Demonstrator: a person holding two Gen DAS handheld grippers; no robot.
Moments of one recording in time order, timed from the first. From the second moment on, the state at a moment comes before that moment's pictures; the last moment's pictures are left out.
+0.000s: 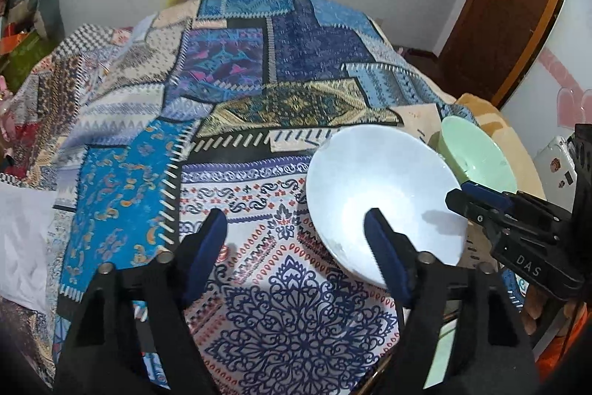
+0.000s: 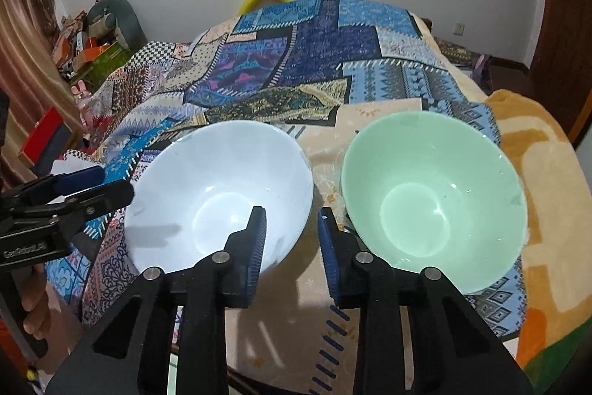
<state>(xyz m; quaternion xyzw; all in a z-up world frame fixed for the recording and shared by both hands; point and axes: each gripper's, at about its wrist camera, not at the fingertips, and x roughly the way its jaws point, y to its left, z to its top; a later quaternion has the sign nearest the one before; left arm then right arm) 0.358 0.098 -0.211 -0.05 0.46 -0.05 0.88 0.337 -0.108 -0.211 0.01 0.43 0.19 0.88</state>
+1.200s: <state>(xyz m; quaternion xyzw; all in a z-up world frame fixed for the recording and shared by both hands) 0.365 0.072 -0.229 -0.02 0.51 -0.07 0.86 0.334 -0.103 -0.207 0.04 0.45 0.23 0.86</state>
